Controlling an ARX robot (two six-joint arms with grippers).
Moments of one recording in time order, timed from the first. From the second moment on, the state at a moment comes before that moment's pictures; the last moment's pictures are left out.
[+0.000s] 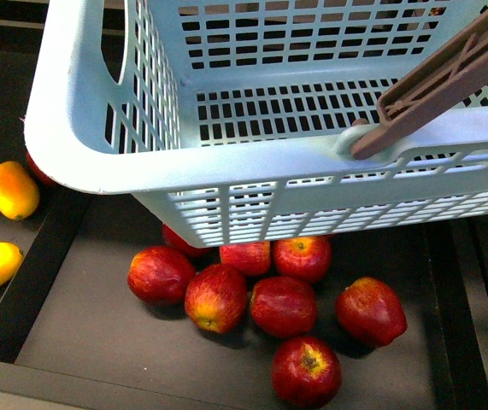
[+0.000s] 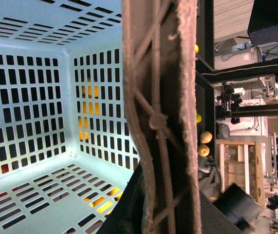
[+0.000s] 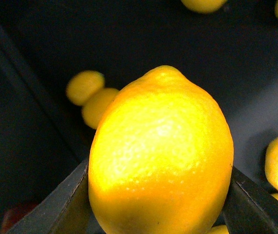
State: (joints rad) left arm -0.68 1.77 1.56 -0.25 0.28 -0.97; right arm -0.51 1.45 0.67 0.02 -0.02 0.45
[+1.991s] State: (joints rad) left arm -0.68 1.77 1.55 -0.25 0.28 -0.97; right arm -0.11 0.84 0.41 0.43 -0.11 0.07
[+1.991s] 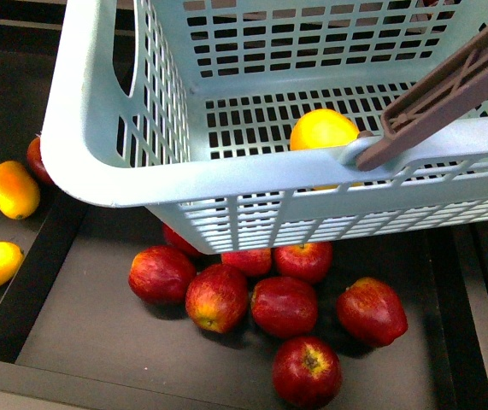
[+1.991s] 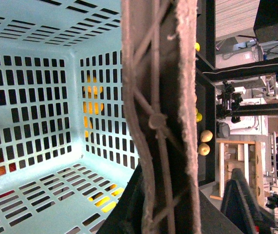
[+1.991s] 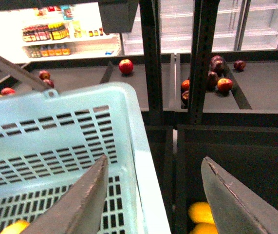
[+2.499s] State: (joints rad) left arm -0.68 1.77 1.55 -0.25 0.28 -0.98; right arm -0.01 0.63 0.16 0.46 0.00 0.01
